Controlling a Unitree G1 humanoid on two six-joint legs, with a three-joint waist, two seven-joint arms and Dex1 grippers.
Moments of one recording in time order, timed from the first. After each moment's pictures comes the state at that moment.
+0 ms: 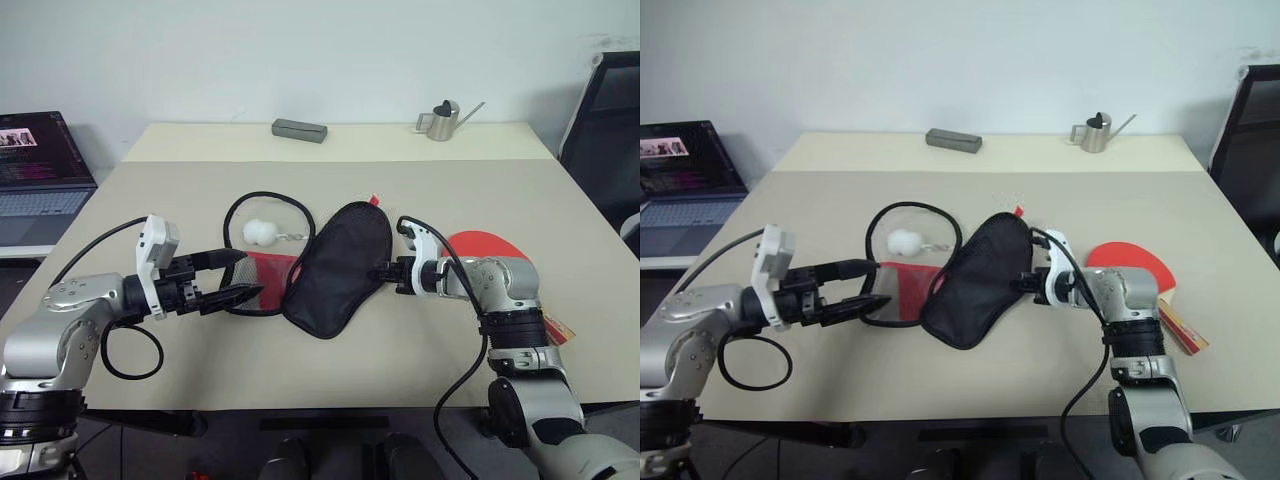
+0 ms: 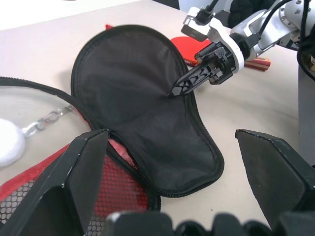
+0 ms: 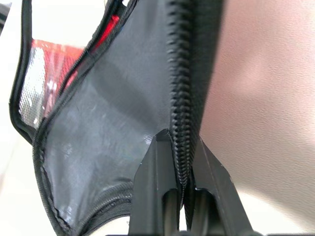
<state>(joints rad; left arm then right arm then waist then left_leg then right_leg) -0.27 0.85 0.23 -0.07 -0.66 0.56 -1.16 -0.79 -0.26 -0.07 0.26 0.49 1.27 0.43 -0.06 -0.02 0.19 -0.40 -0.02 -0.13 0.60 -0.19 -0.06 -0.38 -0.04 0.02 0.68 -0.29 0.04</state>
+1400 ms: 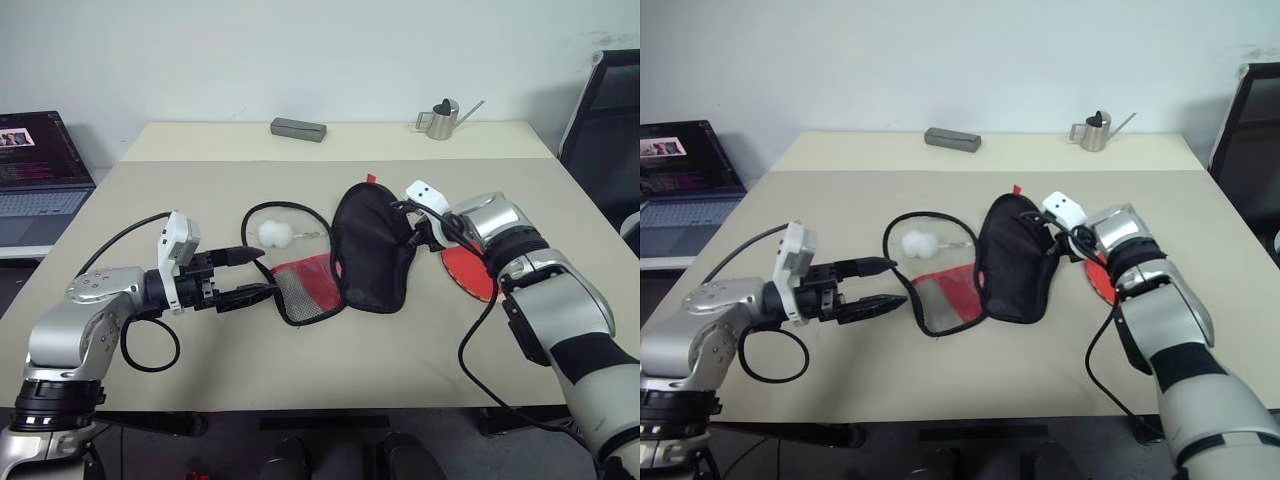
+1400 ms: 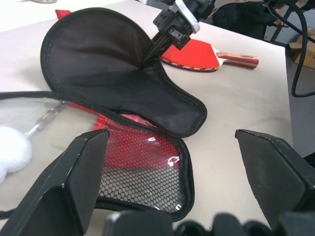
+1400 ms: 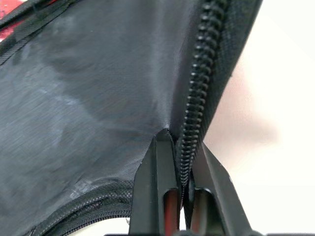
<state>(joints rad) -0.34 0.81 0.16 -0.07 -0.63 0.54 -1.17 -1.31 -0.37 0.31 1.21 -0.08 0.46 0.94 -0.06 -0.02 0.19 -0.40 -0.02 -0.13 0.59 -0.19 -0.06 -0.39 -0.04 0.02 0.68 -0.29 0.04</state>
